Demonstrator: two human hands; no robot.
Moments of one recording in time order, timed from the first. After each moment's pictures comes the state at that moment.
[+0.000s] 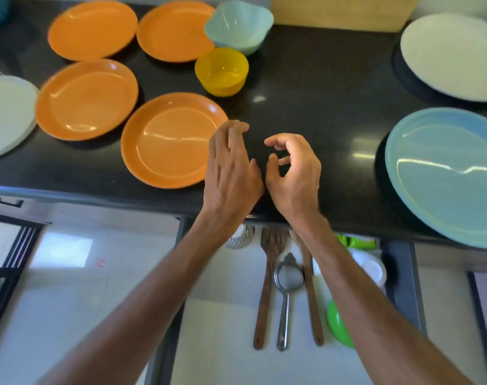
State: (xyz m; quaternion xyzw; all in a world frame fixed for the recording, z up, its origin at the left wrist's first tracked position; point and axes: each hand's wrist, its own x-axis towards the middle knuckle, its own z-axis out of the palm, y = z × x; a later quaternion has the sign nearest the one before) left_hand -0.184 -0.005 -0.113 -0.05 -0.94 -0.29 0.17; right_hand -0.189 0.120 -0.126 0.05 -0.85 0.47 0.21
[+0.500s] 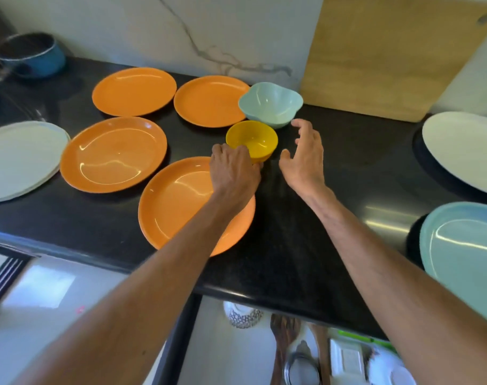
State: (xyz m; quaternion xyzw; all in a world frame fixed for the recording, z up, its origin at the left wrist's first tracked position) left_hand -0.343 -0.048 -0.111 0.07 -0.98 -0.14 0.09; right_hand -0.377 0.095 -0.118 0.02 -0.90 0.40 0.13
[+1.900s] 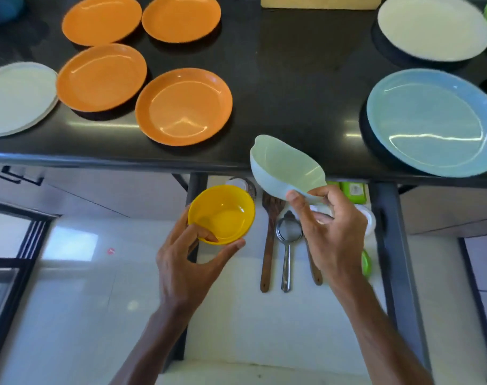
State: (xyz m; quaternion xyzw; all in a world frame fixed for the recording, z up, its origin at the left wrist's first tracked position) left_hand 0.046 -0.082 -0.123 0.01 -0.89 -0.43 0.14; right_hand 0.009 0.146 -0.095 -0.10 -0.80 0.56 0.16
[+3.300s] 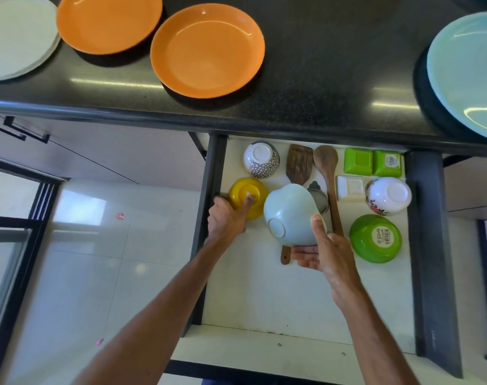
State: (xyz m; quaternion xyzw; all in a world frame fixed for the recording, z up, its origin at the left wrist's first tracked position) left_hand -0.001 -0.080 -0.260 0.33 -0.80 -0.45 -0.22; right_hand 0.072 0.120 -0.192 -0.40 -0.66 0.60 -0.20
